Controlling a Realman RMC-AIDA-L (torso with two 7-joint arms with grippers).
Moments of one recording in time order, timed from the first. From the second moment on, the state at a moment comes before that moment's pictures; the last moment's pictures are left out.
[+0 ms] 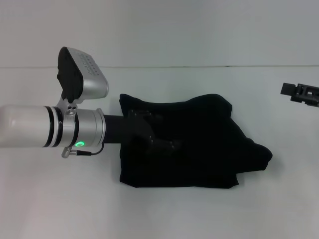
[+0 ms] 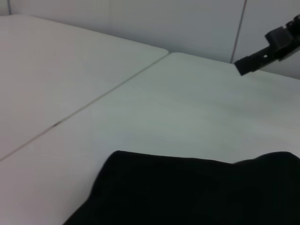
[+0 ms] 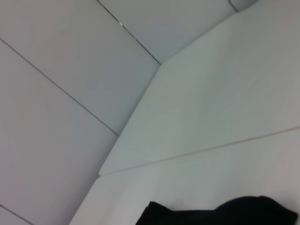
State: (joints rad) left arm -0.65 -2.15 1.06 0.72 1.99 1.13 -1.55; right arm 0.63 1.90 -0.29 -0.52 -2.18 -1.53 1.99
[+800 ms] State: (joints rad) left arm -0.65 -2.17 1.04 0.67 1.96 1.04 -1.52; right arm 0.64 1.90 -0.29 -0.52 -2.17 -1.51 1.98
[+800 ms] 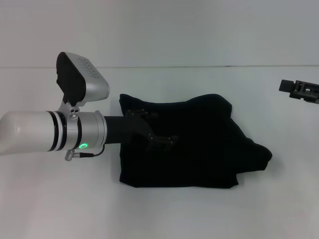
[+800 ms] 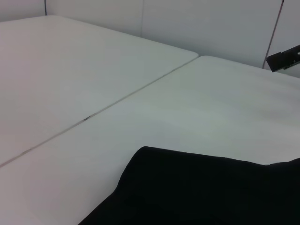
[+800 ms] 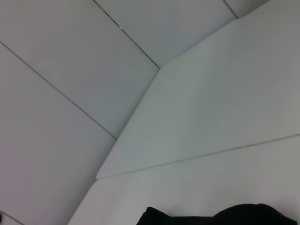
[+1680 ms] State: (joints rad) left arm -0.65 -2.17 1.05 0.61 1.94 1.04 -1.47; right arm 0.64 1.91 -0.30 -0.51 -2.17 -1.50 1.98
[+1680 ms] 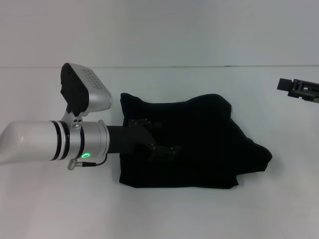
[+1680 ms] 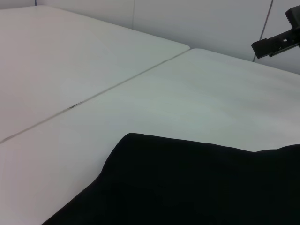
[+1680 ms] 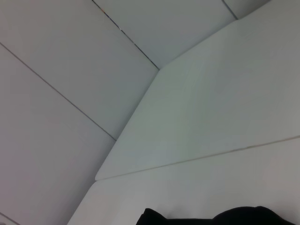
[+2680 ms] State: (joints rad) left arm -0.65 -2.16 1.07 0.61 1.89 1.23 -1.44; right arm 0.64 1.91 -0.29 -0.51 -2.17 -1.50 1.98
